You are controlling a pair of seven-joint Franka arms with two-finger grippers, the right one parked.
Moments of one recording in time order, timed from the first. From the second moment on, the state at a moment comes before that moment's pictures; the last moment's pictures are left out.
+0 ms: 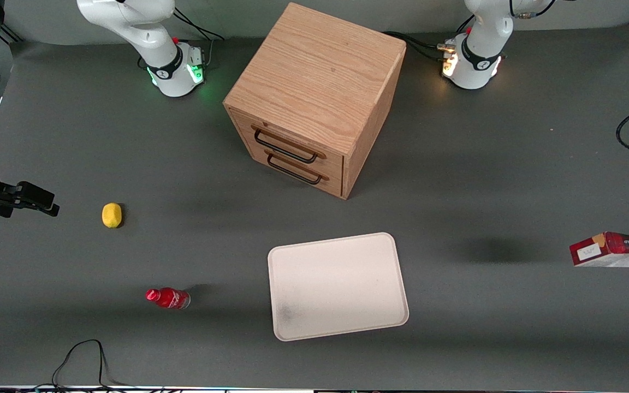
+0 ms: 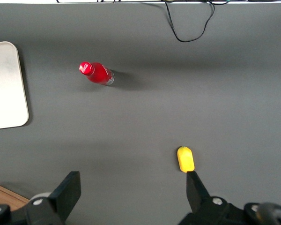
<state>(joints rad) 0.12 0.50 -0.01 -1.03 0.07 1.60 -1.49</state>
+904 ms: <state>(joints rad) 0.07 0.45 -0.08 -1.15 0.07 1.63 -0.75</state>
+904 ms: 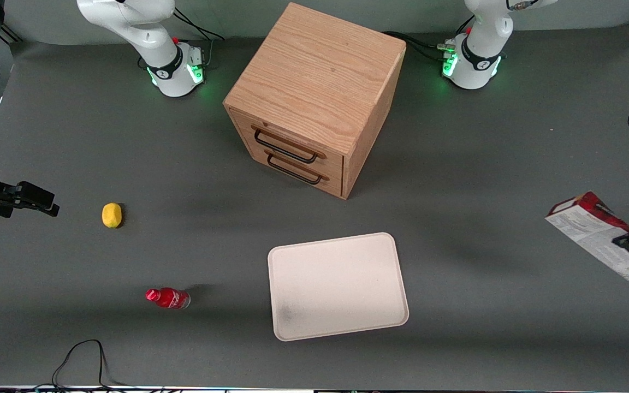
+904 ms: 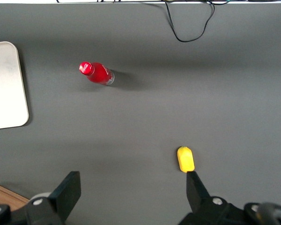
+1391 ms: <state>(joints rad) -0.14 0.44 -0.10 -1.20 0.07 1.71 -0.69</state>
